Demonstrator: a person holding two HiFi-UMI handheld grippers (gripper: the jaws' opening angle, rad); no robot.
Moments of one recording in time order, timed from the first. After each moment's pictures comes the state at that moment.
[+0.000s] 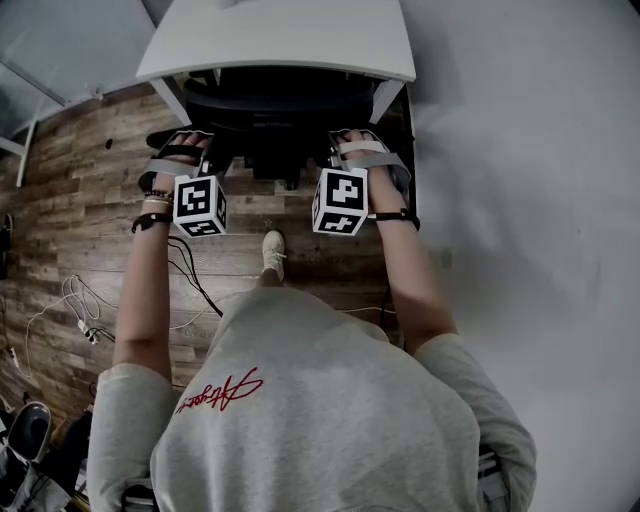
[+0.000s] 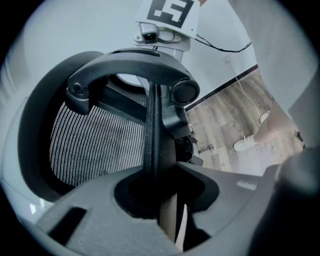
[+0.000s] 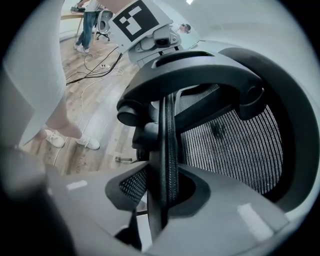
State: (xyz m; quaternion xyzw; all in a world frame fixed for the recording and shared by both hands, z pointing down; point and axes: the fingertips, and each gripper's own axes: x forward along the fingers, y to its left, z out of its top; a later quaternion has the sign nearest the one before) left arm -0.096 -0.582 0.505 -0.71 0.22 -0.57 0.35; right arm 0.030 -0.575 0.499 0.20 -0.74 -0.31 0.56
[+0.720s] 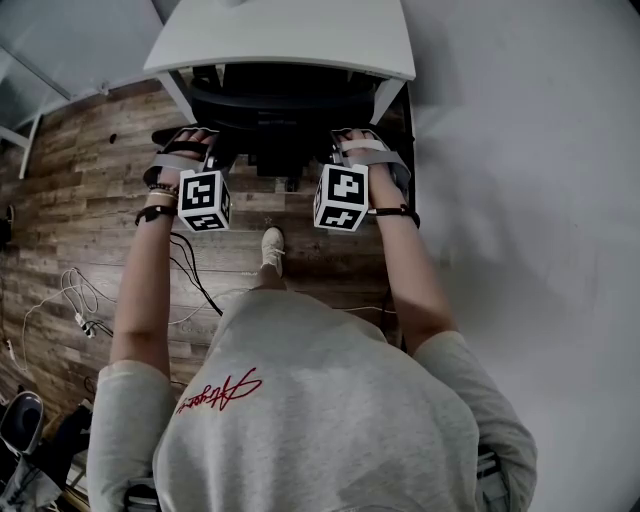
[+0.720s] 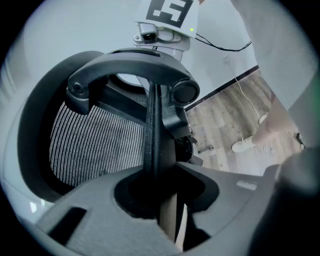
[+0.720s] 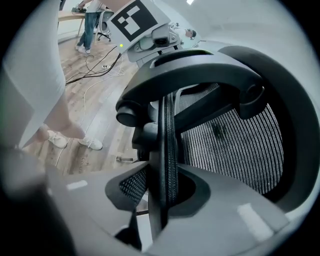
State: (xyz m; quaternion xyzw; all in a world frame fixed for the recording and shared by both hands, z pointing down) left arm -0.095 -0.551 0.503 -0.71 0.23 -0.57 0.35; right arm 0.032 -0.544 0.498 0.20 -0.74 -0.31 0.56
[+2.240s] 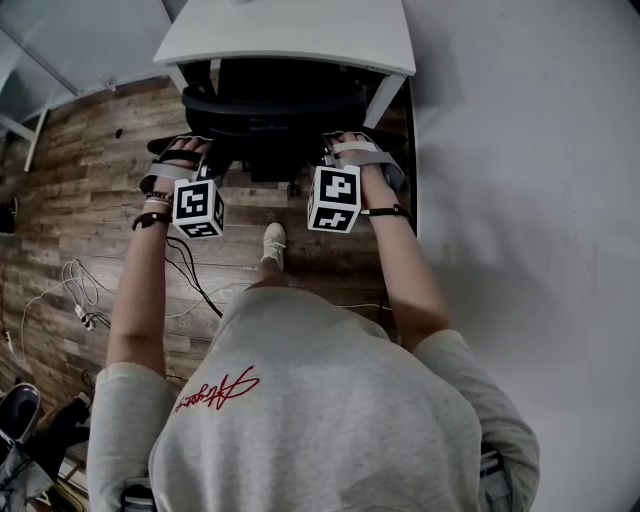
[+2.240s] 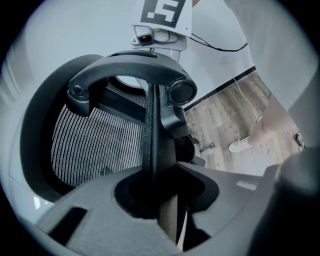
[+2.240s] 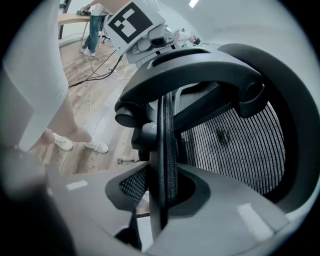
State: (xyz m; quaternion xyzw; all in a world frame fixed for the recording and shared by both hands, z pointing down) left arm -0.105 -0.499 0.507 -0.70 0.24 -0.57 0.35; right arm 0.019 -0.497 0.498 0.18 -0.75 -0.32 0.55
